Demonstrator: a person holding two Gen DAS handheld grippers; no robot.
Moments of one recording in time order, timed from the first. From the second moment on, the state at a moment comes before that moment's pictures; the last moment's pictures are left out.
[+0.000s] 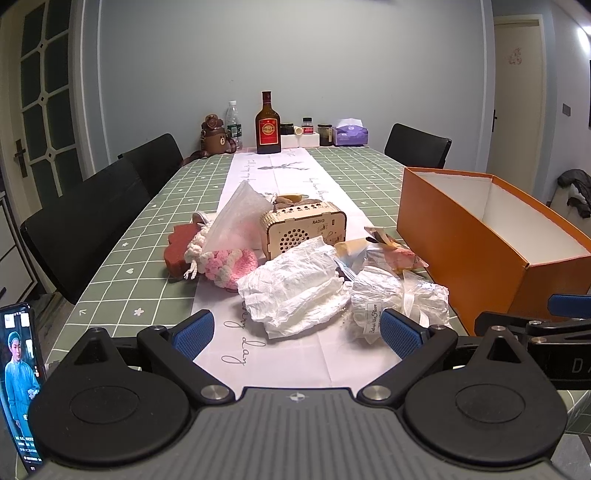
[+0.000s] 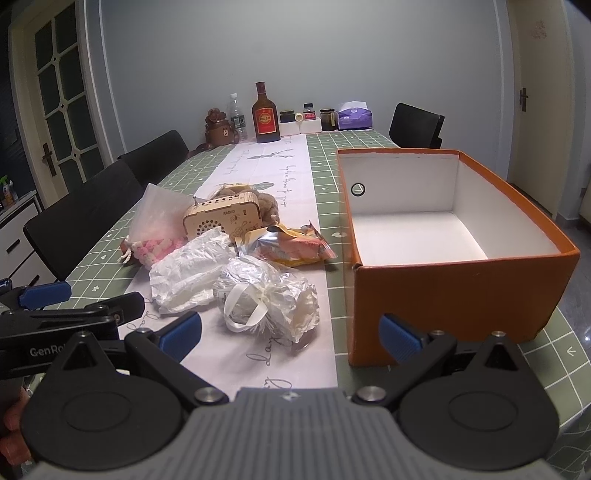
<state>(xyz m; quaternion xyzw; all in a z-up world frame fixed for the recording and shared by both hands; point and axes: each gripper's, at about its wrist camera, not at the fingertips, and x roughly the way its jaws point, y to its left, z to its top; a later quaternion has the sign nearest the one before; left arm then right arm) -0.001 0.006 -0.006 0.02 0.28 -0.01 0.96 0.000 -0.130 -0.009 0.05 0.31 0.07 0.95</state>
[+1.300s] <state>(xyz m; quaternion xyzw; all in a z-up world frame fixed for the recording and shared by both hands) 0.000 0.003 -0.007 0.02 0.28 -0.02 0.96 0.002 -0.127 -0.011 0.05 0.32 0.07 0.94</state>
